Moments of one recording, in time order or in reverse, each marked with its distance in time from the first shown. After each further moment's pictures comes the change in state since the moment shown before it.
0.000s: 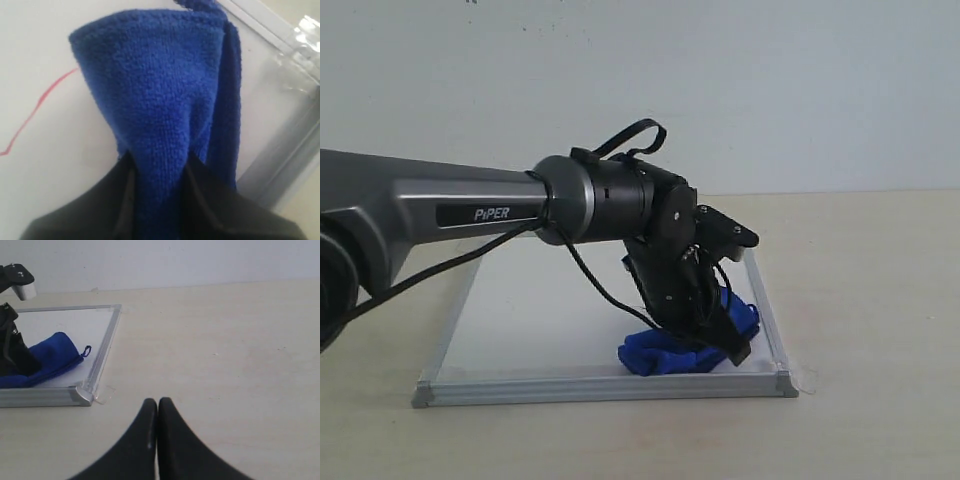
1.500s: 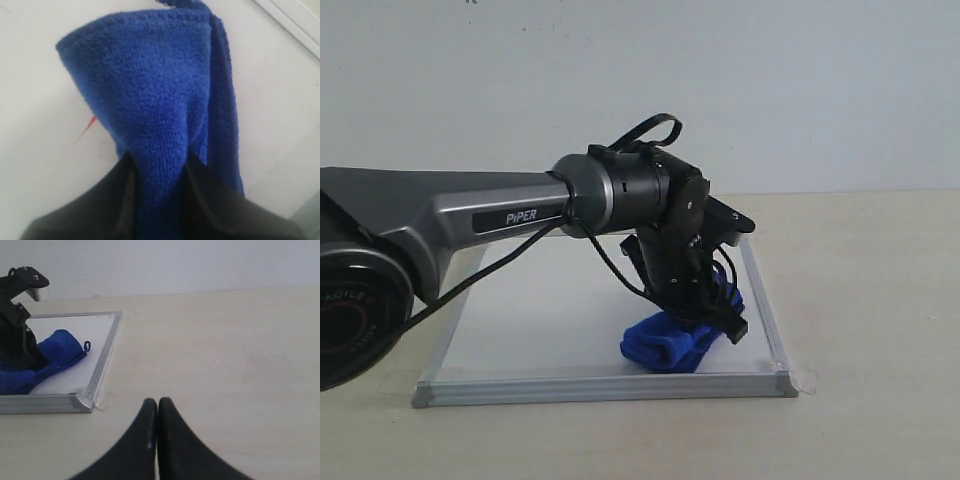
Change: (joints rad) left arm 0.009 0.092 -0.177 0.089 0.108 -0.087; right arm 0.000 0.000 0.000 0.000 -0.022 0.000
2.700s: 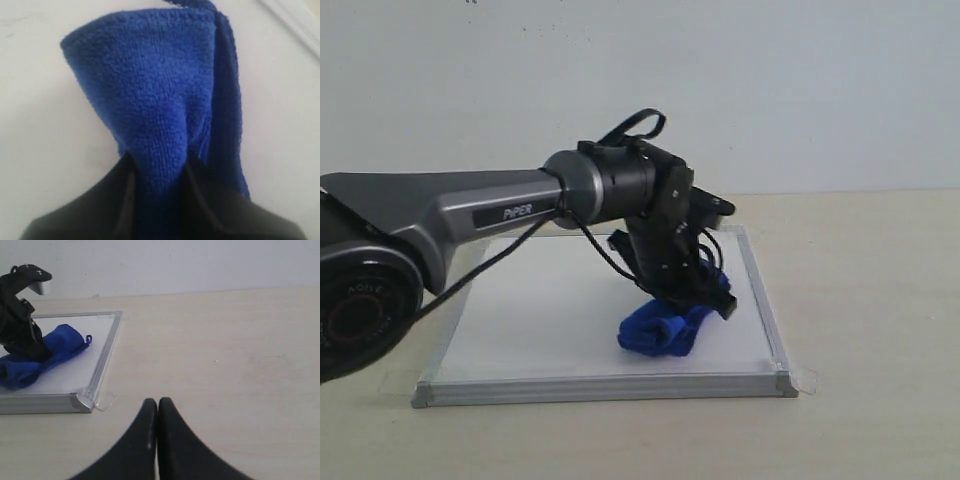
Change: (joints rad) left arm 0.051 0.048 -0.074 -0.004 0.013 -0.065; right arm 0.000 0.000 0.000 0.000 -0.002 0.000
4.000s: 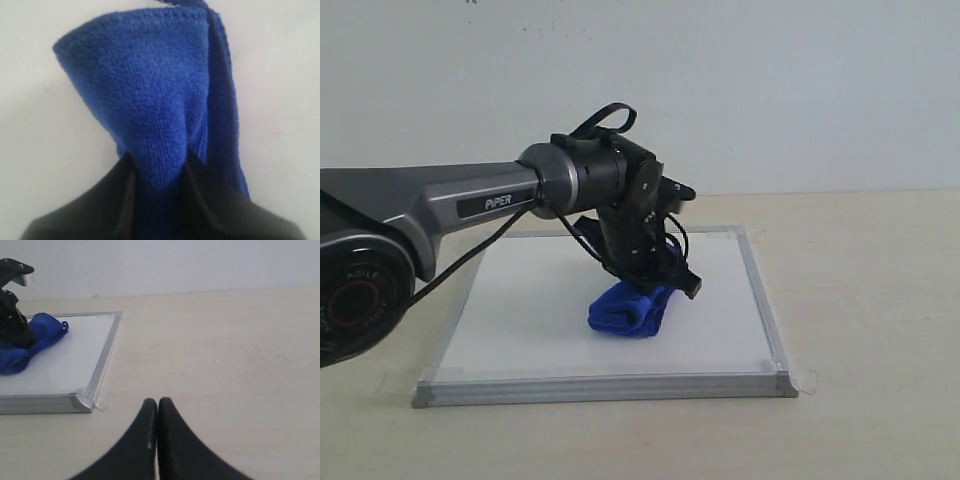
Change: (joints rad) left arm 0.054 0.014 -0.017 0.089 0.000 -0.087; right arm 0.000 0.000 0.000 0.000 0.000 0.002
